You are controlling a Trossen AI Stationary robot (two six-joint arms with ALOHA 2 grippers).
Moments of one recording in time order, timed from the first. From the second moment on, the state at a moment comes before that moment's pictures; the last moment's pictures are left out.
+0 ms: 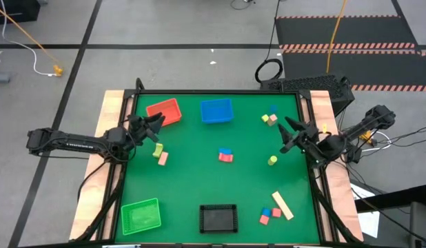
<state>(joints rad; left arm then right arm) 0.05 0.56 0.01 0.71 -0.65 -0.47 0.52 0.58 0.06 1.05 1.31 -0.38</state>
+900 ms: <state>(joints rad) 0.06 0.56 0.01 0.94 -0.42 -0.23 0.32 0.63 0.31 0.86 1.01 -0.58</state>
